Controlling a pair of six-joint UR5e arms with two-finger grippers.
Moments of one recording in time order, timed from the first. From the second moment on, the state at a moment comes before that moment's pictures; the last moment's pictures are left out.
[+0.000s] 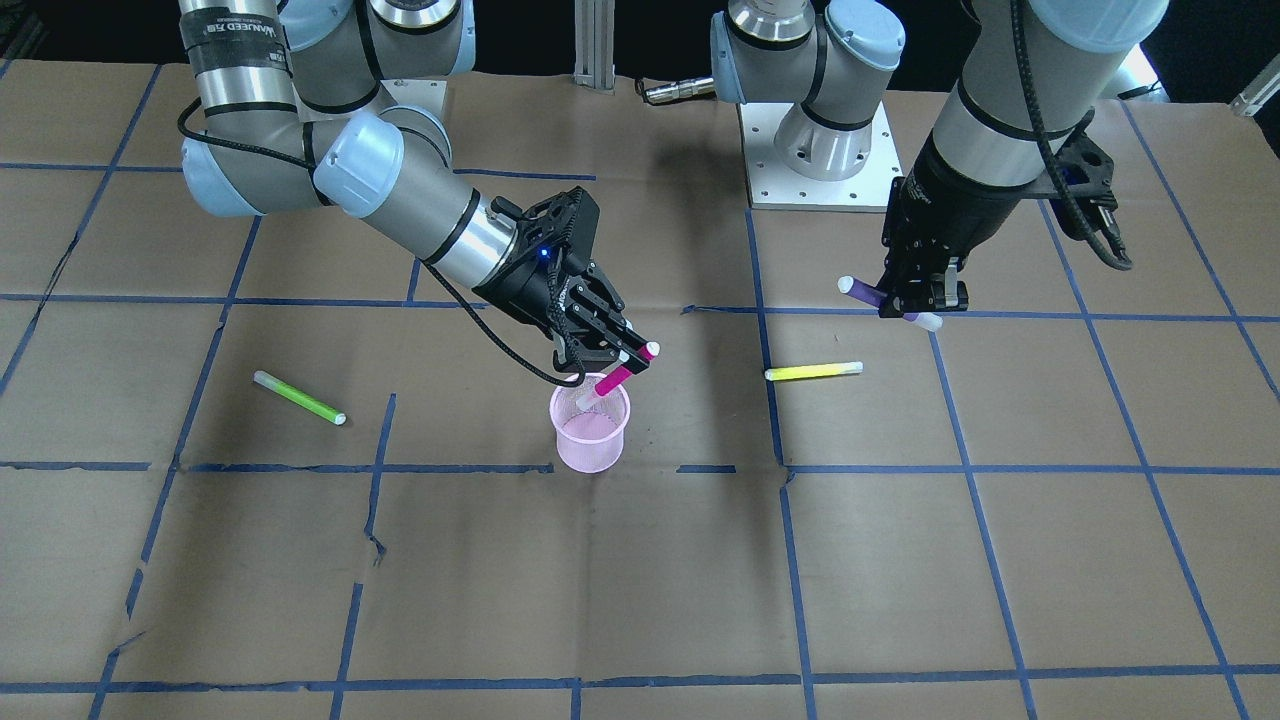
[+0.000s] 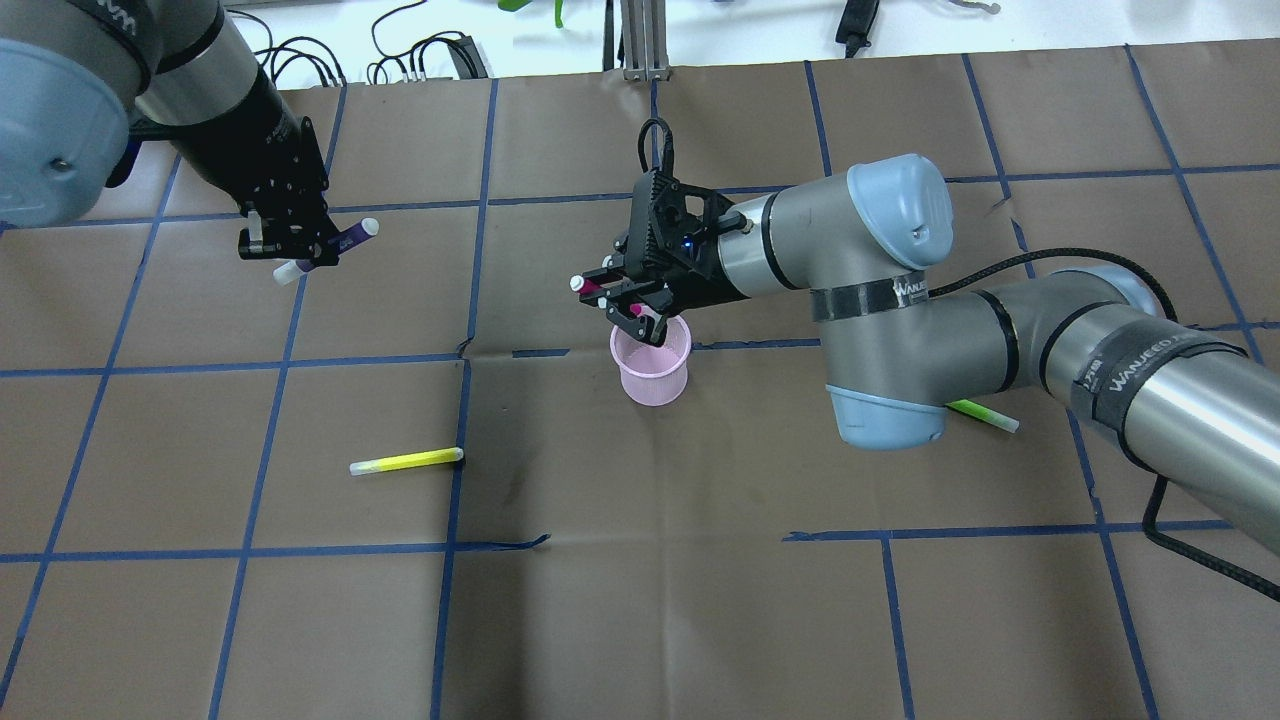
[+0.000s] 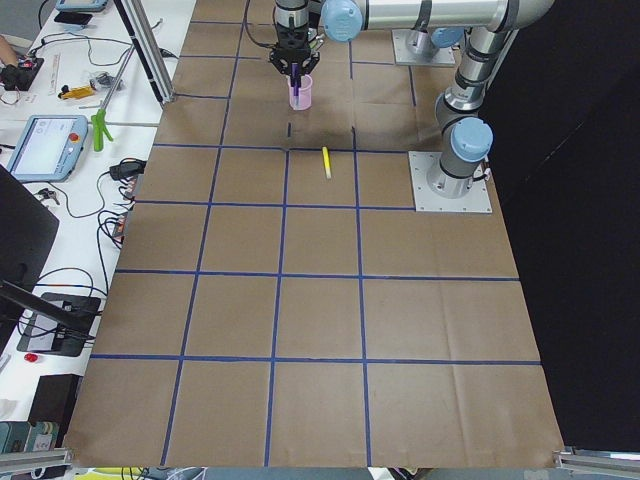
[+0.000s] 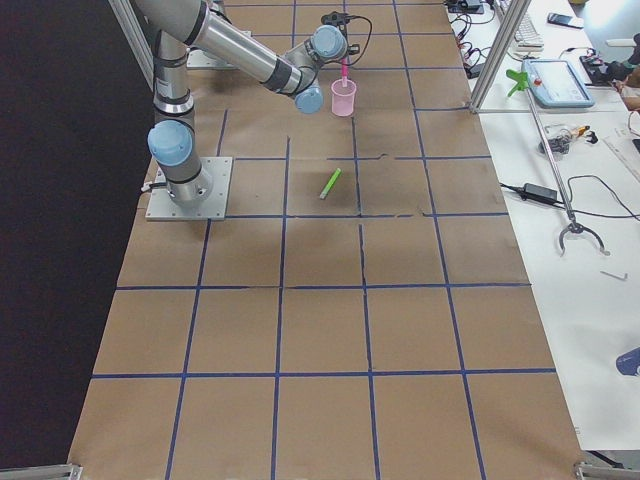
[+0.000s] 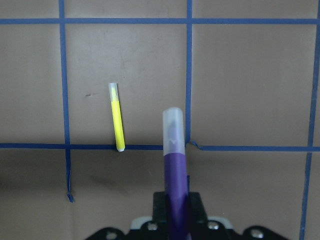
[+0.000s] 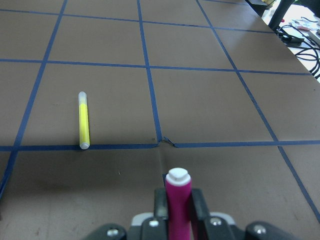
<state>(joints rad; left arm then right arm) -1.53 -1.62 -1.56 -1.54 1.59 -1.56 1.76 -1.32 2.05 -2.80 -0.79 -1.13</state>
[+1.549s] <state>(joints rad) -1.53 -1.62 -1.58 -1.54 1.59 -1.58 1.76 -1.21 2.05 -2.82 -0.84 -1.11</state>
